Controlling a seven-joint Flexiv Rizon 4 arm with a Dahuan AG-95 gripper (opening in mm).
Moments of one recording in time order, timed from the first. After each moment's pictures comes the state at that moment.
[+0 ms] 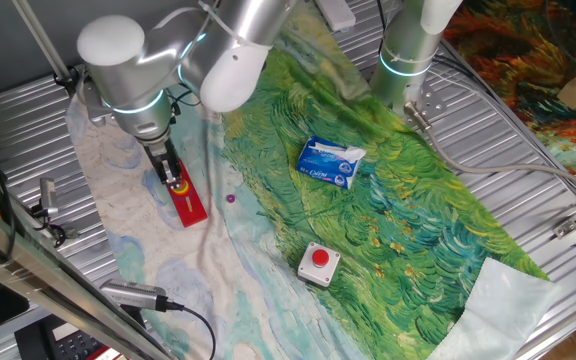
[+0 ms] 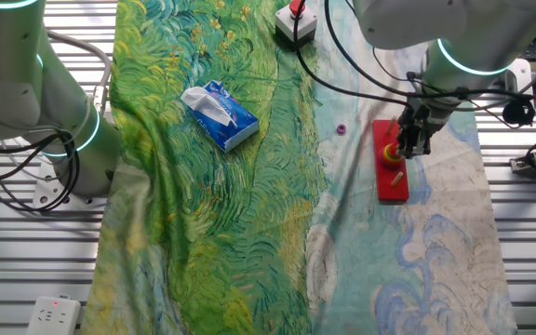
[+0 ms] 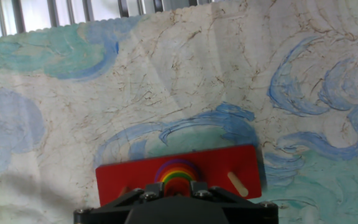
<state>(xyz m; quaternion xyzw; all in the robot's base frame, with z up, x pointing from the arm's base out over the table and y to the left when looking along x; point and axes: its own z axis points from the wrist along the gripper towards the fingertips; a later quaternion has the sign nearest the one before) 0.618 0.007 0.068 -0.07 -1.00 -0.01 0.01</state>
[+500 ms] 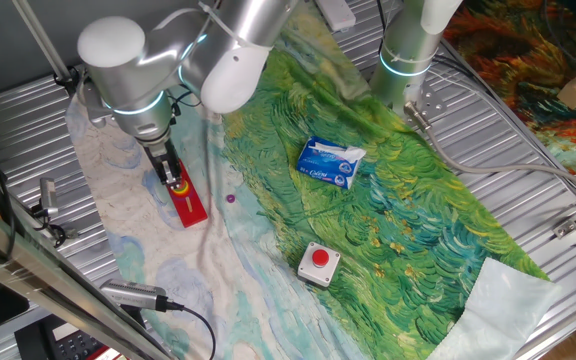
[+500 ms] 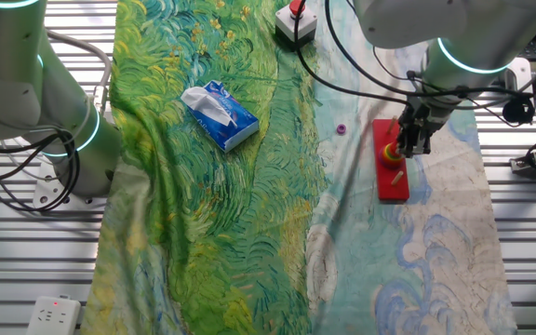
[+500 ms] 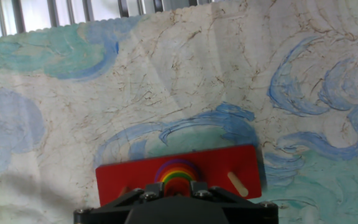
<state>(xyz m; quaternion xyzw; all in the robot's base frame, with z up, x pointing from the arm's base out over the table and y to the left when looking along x) 0.618 0.007 0.068 -0.07 -1.00 -0.01 0.01</state>
